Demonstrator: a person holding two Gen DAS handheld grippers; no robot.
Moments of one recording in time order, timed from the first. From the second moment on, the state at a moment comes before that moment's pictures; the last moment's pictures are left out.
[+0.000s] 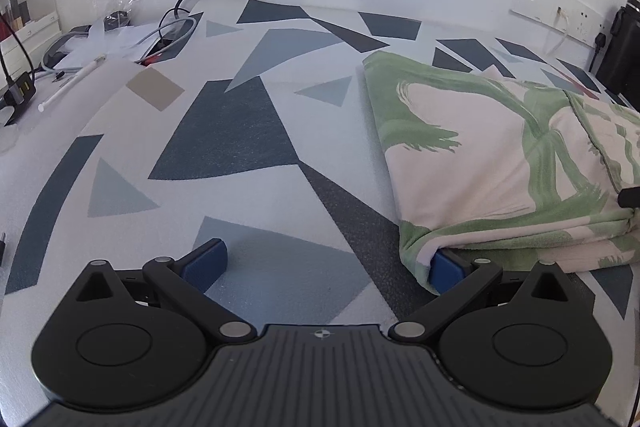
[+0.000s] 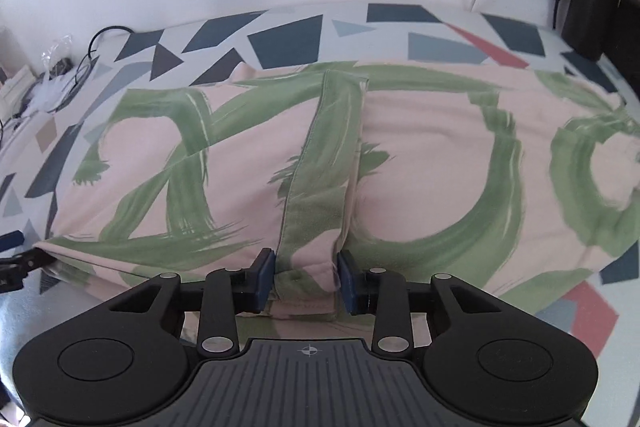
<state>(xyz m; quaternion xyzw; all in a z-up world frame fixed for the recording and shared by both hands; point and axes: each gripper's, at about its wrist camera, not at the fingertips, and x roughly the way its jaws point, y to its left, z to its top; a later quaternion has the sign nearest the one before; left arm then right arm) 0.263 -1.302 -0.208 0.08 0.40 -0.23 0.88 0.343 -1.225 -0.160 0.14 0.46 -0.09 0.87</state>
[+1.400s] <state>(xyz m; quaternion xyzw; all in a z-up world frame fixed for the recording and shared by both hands) 0.254 -1.395 -0.179 -0.01 0.49 -0.08 0.87 0.208 -1.526 -0.186 0.33 0.30 -0.34 0.83</state>
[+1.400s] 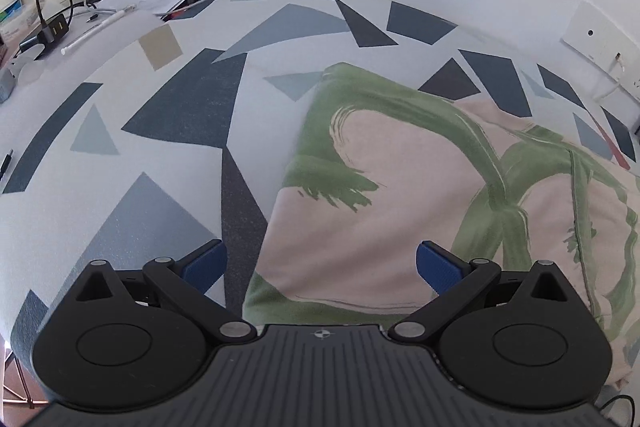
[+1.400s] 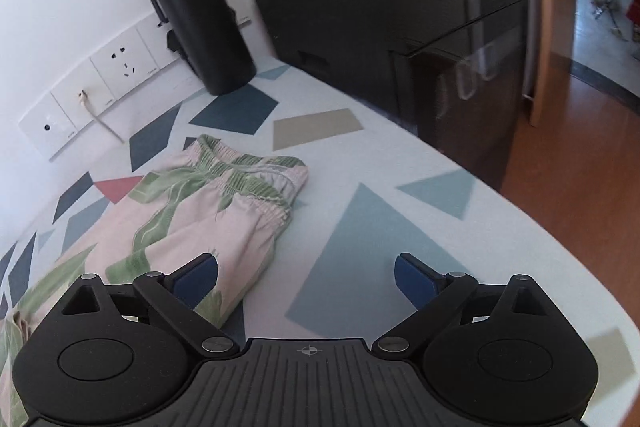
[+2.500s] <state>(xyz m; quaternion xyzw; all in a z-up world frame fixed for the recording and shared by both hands) 0.214 -1.450 -0.199 0.02 0.48 -0.04 0.88 0.228 -1.561 -0.205 0.34 0.25 -0.24 0.87</state>
